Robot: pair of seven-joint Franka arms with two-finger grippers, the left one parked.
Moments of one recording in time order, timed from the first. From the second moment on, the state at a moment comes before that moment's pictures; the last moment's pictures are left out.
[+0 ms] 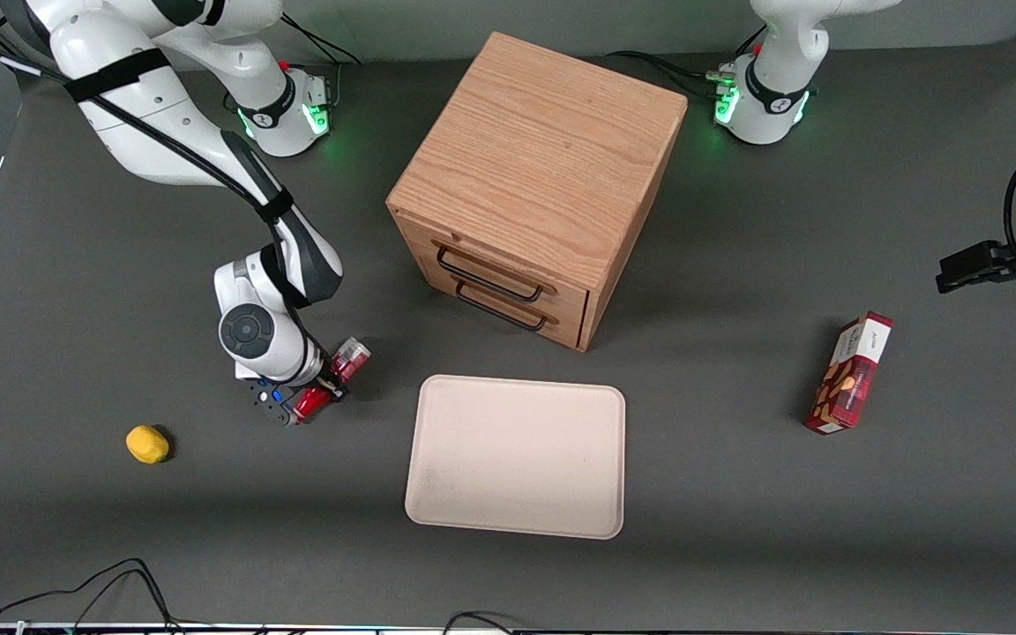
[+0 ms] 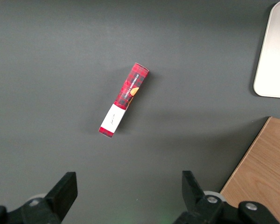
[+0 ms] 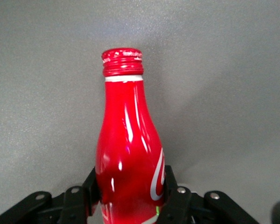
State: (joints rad) arm 0.15 0.59 0.13 -1.91 -0.17 2.42 1.15
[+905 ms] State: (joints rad) arm 0.07 0.42 0.21 -1.63 -0.15 1.96 0.97
